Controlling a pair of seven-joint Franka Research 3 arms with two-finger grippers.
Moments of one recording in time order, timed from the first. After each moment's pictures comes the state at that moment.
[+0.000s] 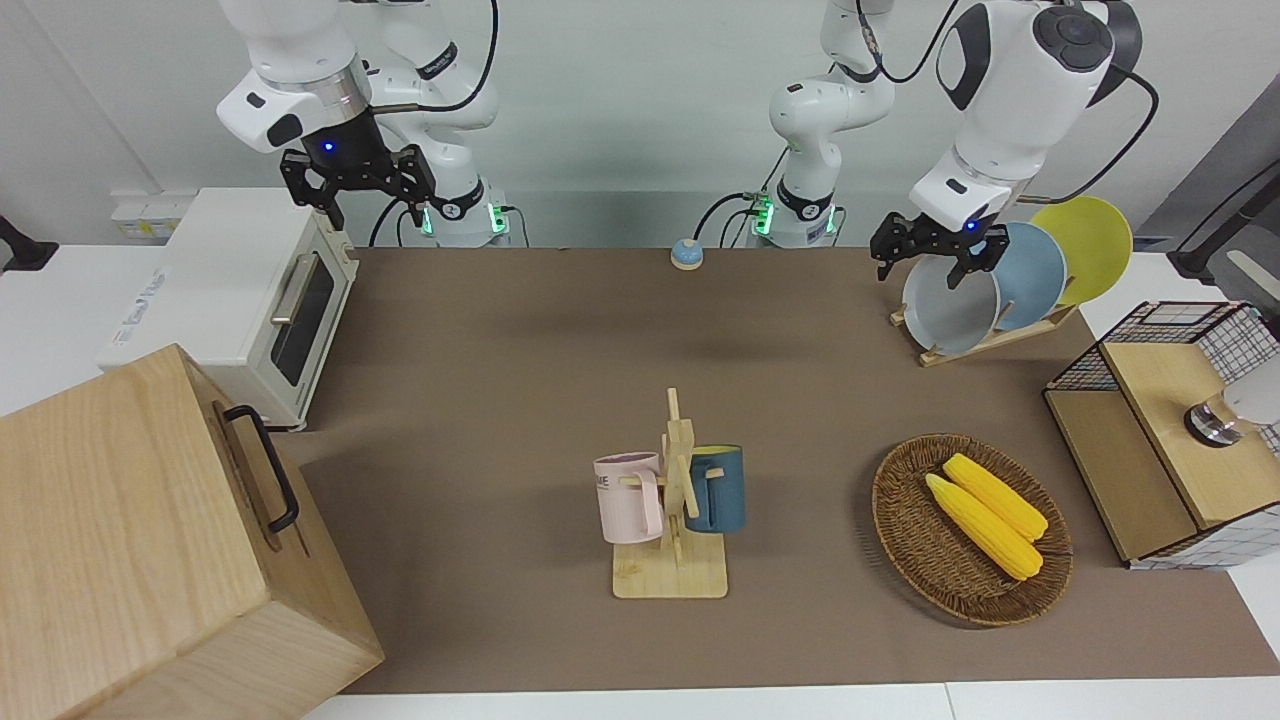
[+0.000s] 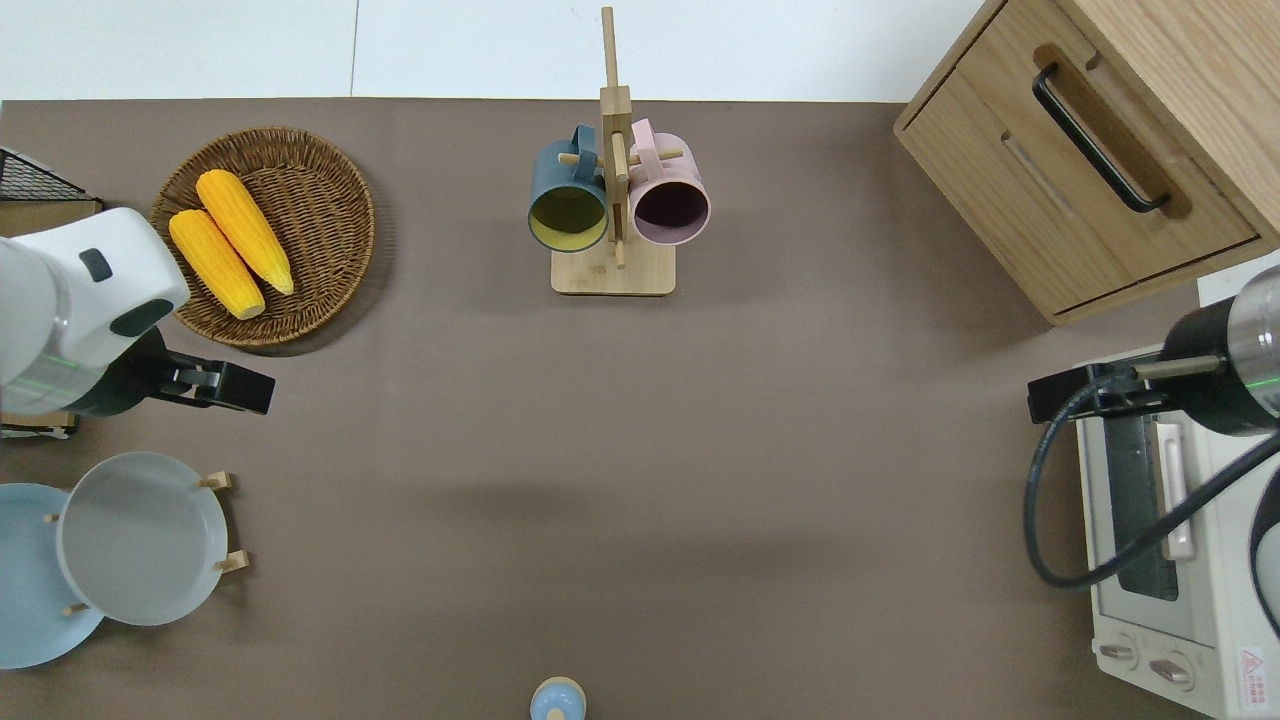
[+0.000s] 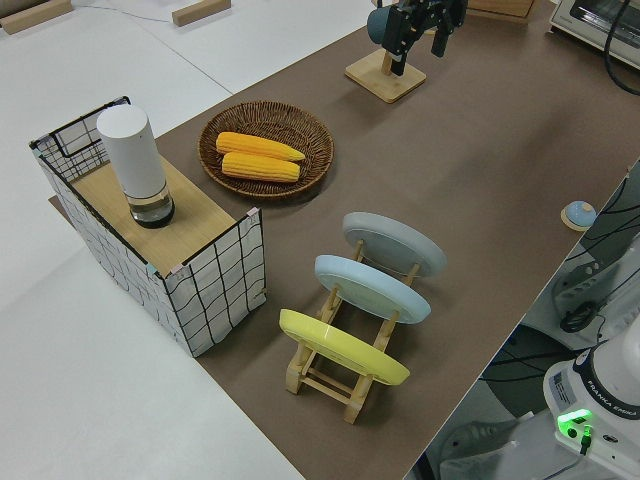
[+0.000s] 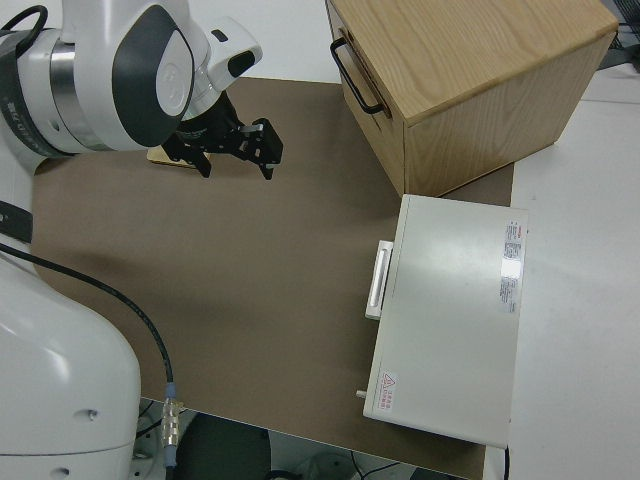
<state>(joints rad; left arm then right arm) 0.27 -0.04 -0.36 -1.73 -0.01 1.62 0.11 -0.08 -0.02 0.19 -1.50 0.00 1.41 0.06</state>
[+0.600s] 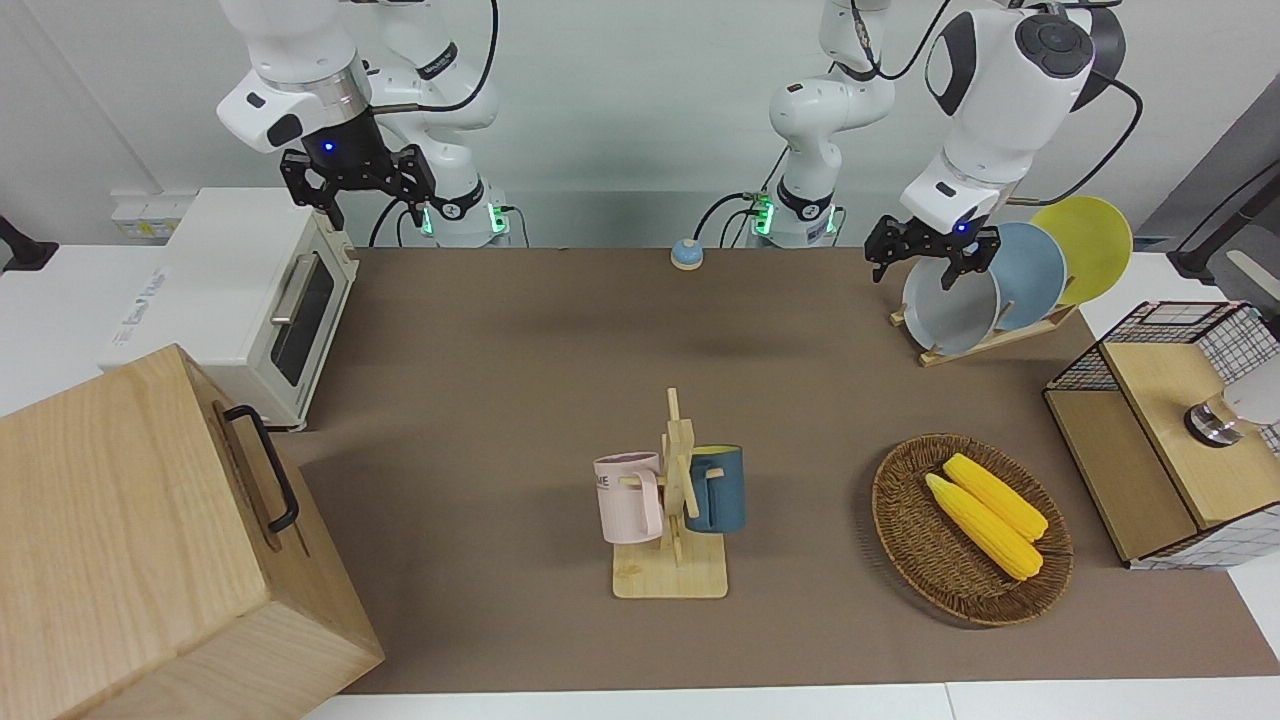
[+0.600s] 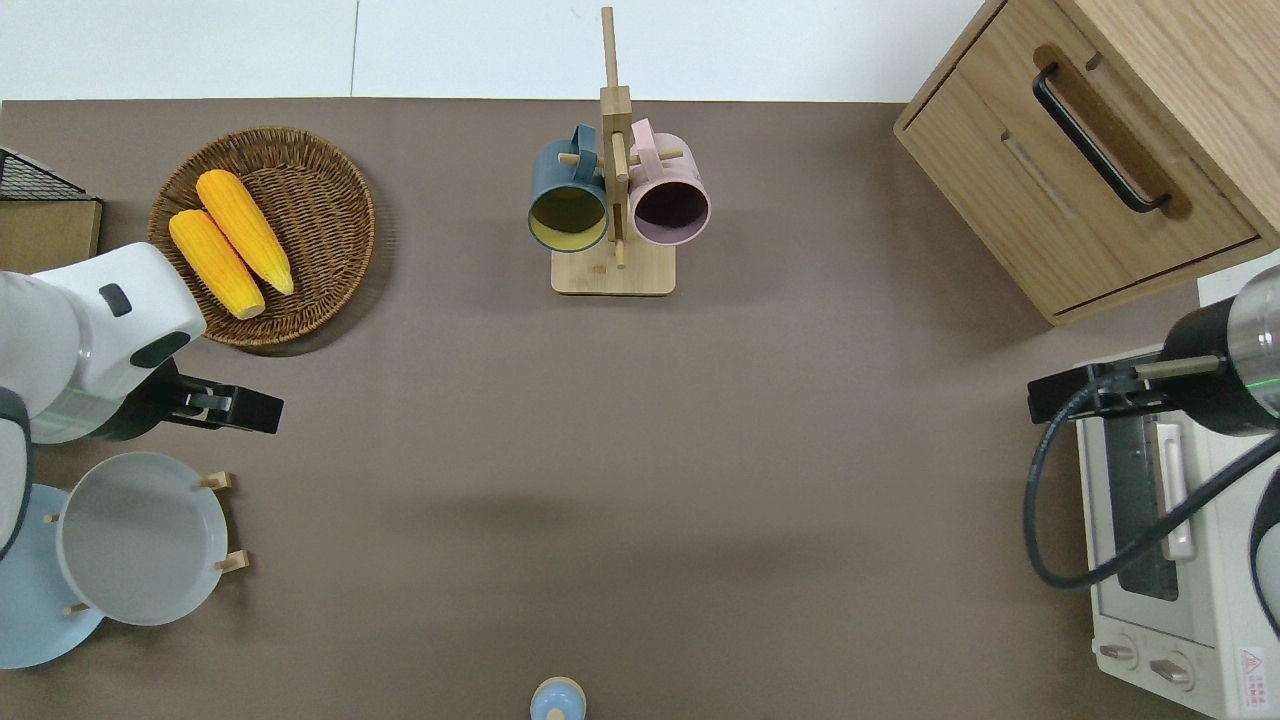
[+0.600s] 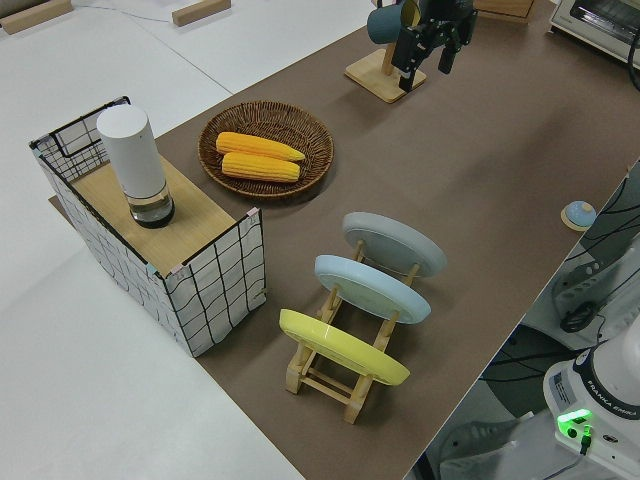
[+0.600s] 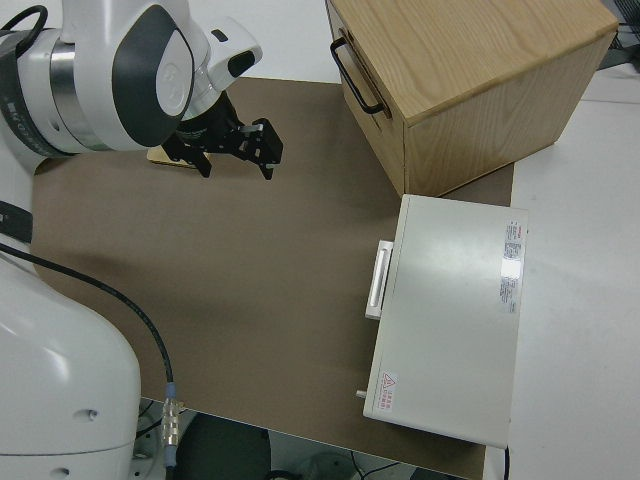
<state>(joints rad) 0.27 -0.06 -0.36 -1.78 -0.01 1.66 0.11 -0.08 -0.02 0.19 -1.50 0.00 1.41 0.06</state>
